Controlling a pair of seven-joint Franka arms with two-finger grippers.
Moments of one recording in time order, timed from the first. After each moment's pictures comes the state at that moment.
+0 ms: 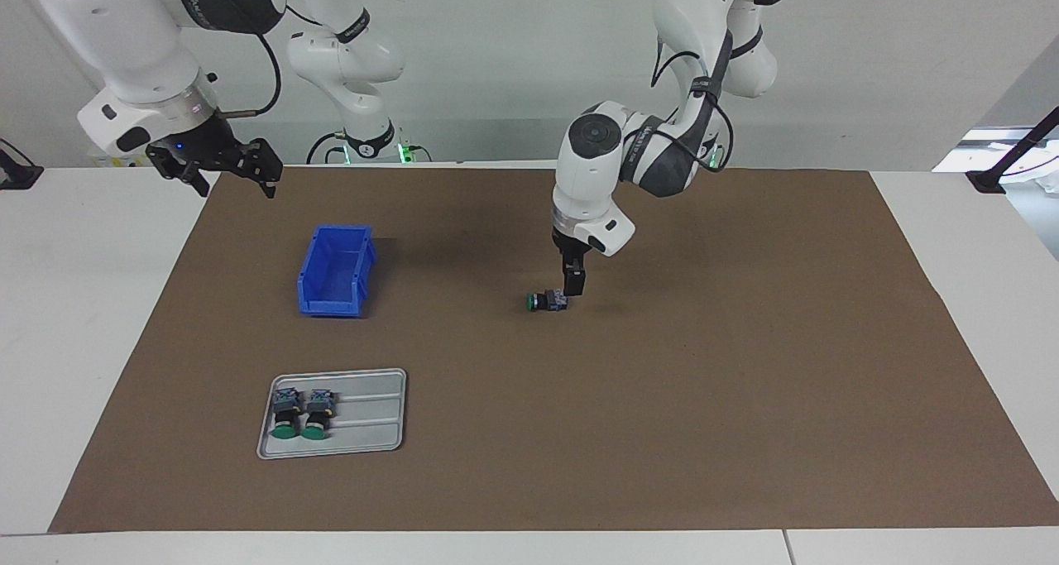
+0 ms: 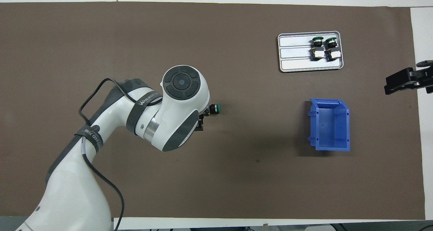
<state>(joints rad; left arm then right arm) -0.79 0.33 0.03 -1.80 -0.07 2.12 -2.22 -0.05 0.00 0.02 -1.57 -0.06 1.43 -0.03</state>
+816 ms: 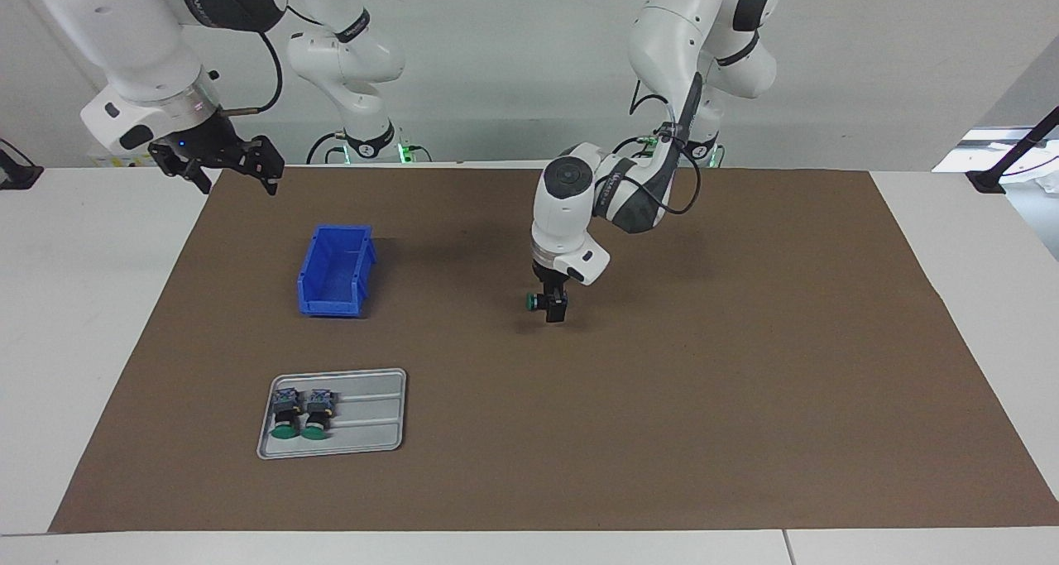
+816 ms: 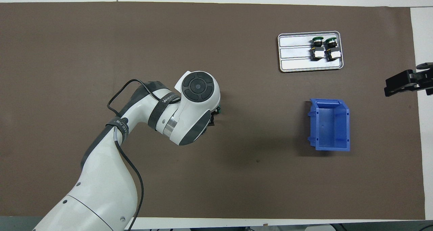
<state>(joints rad) -0.80 0.45 0.03 -1.77 -0.07 2.25 -2.30 -0.05 -0.01 0.02 -1.58 -0.06 1.43 -0.03</state>
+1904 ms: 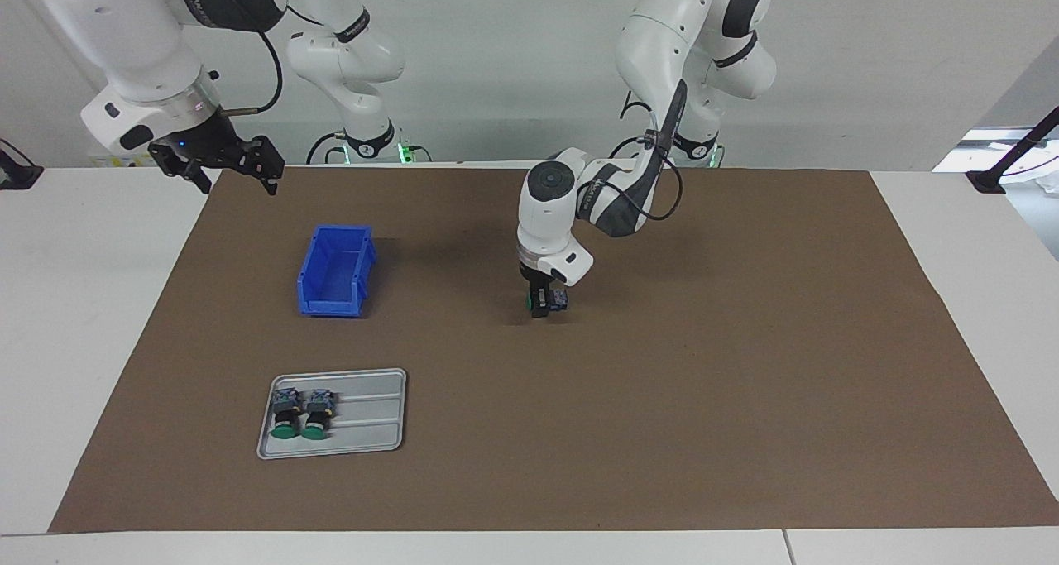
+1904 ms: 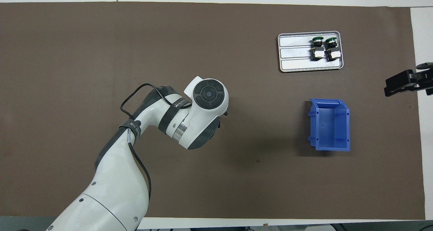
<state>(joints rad) -0.84 0.48 0.03 -1.76 -0.07 2.28 -2.30 -0.05 -0.01 0.02 -1.58 -0.06 1.43 -0.03</state>
